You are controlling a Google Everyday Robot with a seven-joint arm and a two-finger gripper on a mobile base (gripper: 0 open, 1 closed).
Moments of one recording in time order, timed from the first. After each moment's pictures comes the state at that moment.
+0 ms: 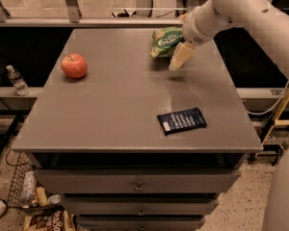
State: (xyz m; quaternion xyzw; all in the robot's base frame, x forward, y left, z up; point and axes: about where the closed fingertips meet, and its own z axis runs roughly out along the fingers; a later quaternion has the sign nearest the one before) arm 0.760 -0.110 0.890 -0.63 0.68 -0.05 0.38
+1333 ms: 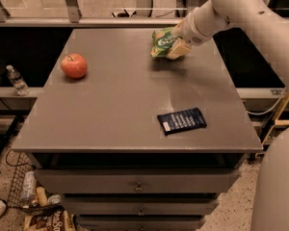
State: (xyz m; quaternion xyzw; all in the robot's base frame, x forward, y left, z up) arm 0.773 -0.106 0.883 -0.63 0.68 -0.03 0.39
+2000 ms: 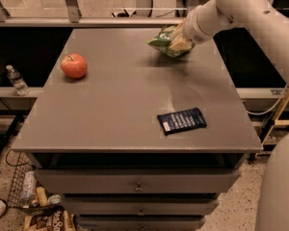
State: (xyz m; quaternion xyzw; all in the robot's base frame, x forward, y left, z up) arm 0.772 -0.106 0.893 -0.62 0.67 -0.03 0.40
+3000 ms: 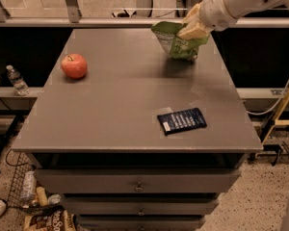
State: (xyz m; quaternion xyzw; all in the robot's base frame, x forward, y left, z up) arm 0.710 -0.117 0.957 -0.68 0.61 0.02 0.42
